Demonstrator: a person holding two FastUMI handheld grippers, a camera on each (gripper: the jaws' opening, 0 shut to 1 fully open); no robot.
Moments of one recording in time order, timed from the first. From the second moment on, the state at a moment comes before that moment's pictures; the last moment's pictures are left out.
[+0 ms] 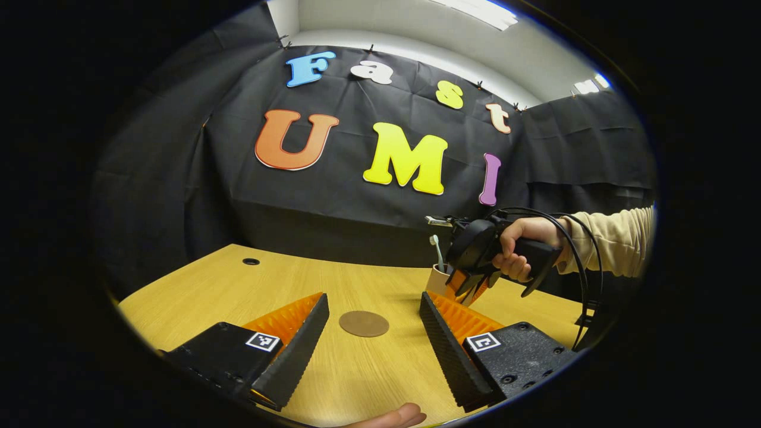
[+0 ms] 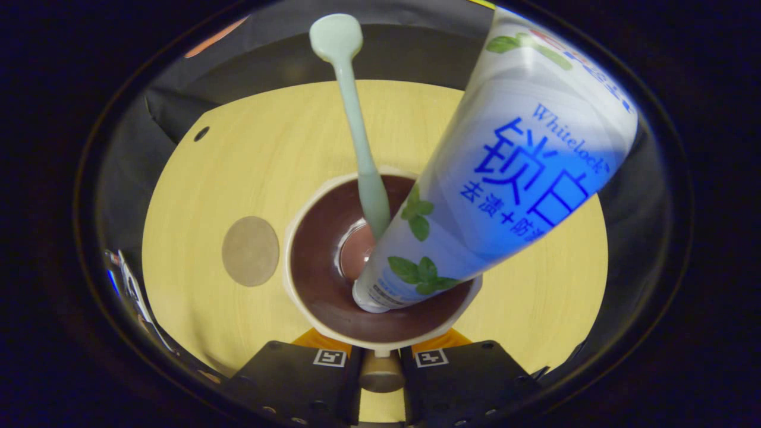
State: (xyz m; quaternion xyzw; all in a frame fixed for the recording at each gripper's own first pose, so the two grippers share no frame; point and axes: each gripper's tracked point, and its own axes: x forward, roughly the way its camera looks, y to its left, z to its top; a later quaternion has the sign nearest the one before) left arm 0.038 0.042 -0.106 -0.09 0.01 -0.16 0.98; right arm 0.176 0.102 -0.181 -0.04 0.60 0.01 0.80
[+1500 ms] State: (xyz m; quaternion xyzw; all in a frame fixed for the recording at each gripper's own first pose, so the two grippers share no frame) left arm 0.009 0.108 -0.124 -0.10 0.02 -0.07 0.99; right arm 0.170 0.252 -0.191 -0.09 0.58 0.10 0.80
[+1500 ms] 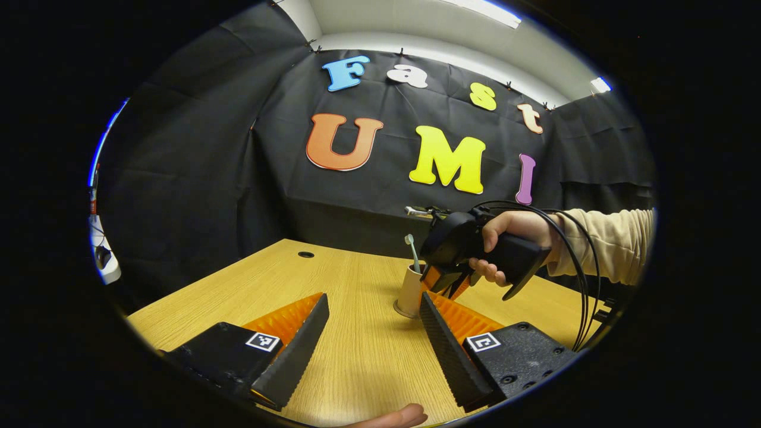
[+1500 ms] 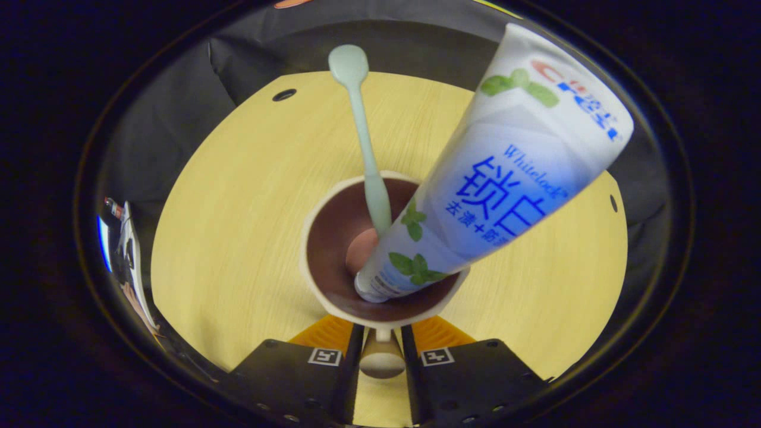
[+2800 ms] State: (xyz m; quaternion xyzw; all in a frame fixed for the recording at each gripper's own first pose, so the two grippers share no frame) left arm -0.043 -0.031 -0.079 -0.03 0.02 -0.06 1.00; right arm -0.030 0.027 -0.022 -0.02 0.13 0.08 0.99
